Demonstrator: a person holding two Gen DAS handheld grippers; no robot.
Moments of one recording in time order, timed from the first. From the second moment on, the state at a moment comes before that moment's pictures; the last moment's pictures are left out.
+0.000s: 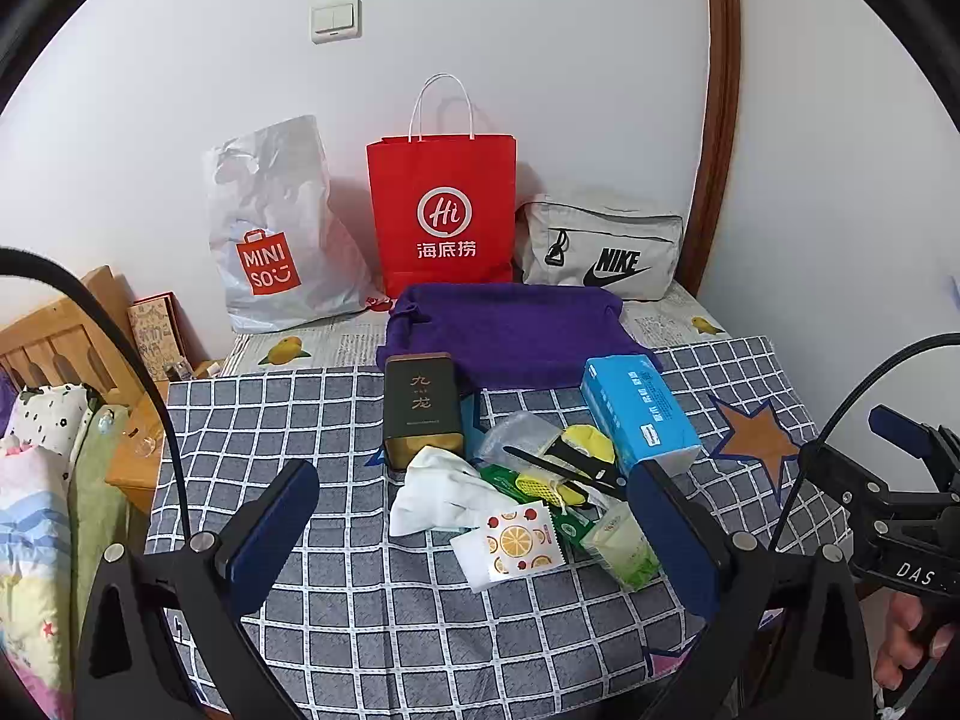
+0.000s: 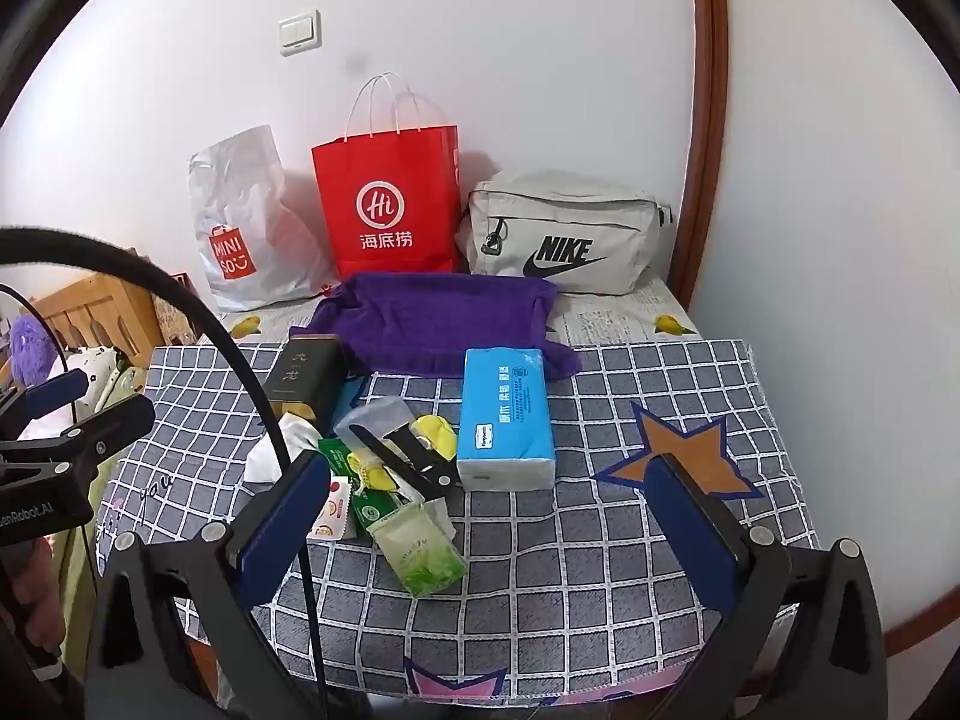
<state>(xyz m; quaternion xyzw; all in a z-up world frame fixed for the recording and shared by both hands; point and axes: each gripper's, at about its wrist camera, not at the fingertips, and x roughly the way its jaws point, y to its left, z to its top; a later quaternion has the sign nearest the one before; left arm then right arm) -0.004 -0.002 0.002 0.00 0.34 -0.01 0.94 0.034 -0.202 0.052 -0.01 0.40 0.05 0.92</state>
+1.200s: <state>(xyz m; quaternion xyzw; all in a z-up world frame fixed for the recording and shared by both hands) -0.007 -0.003 -0.002 0.01 0.34 -0.01 0.94 0.029 -0.202 0.054 -0.01 0.39 0.05 0.92</state>
